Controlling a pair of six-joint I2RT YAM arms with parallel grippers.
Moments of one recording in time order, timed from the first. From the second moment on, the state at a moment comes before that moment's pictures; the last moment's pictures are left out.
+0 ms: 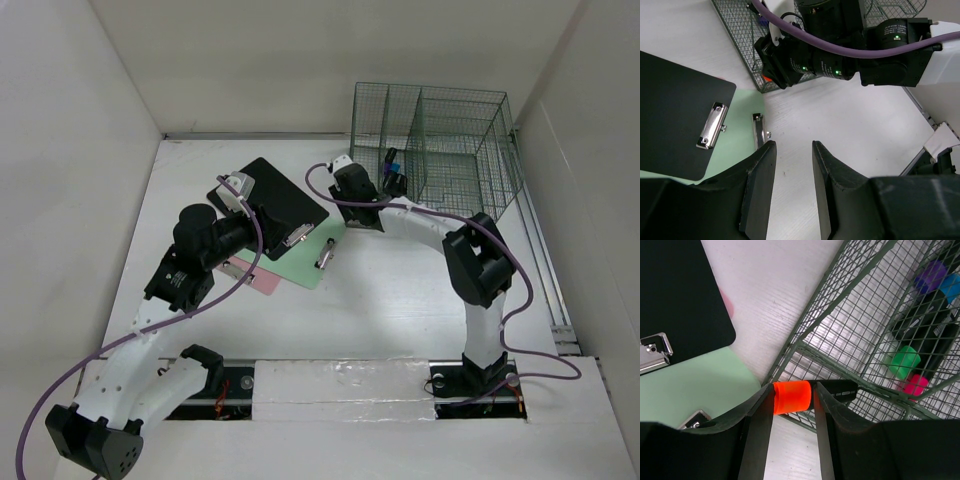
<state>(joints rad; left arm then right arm) -0.40 0.82 0.83 -0.23 0.34 -0.35 0.65 1.98 1.47 -0.20 0.34 -0.03</state>
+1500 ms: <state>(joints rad) -0.40 0.84 0.83 -0.23 0.34 -0.35 0.62 1.83 1.34 -0.16 0.52 0.09</state>
